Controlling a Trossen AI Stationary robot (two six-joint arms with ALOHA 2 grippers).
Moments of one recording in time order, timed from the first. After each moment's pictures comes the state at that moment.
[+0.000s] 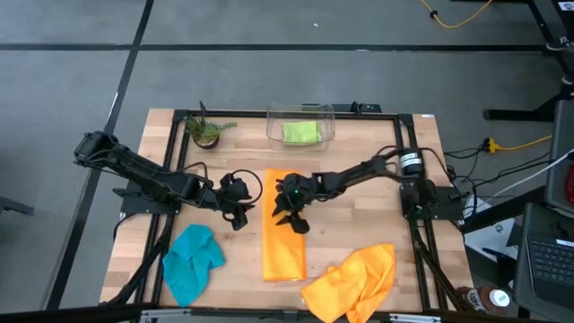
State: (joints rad) left arm -0.28 1.23 0.62 -0.23 -0.38 -0.60; right arm 0.02 2.05 1.14 0.22 -0.40 -0.10
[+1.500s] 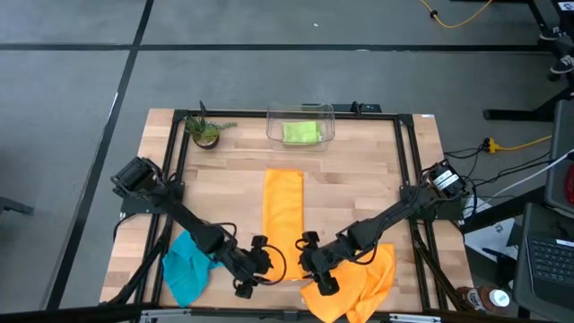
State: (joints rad) left arm -0.64 1.80 1.01 0.03 -0.21 -0.39; right arm 0.55 1.88 1.15 -0.07 0.05 0.27
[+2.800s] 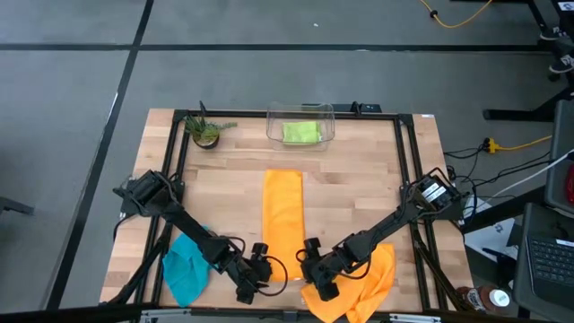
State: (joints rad) left arm -0.67 1.98 1.01 0.07 -0.23 -0.41; right arm 0.60 2.02 1.15 -0.07 0.14 0.26
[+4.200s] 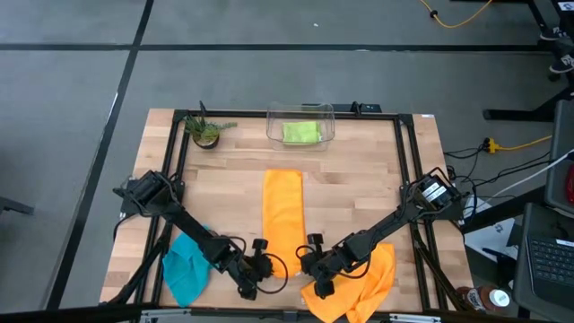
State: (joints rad) left arm -0.66 1.97 1.01 0.06 -0.32 -0.42; right arm 0.60 2.02 1.15 -0.09 0.22 0.39
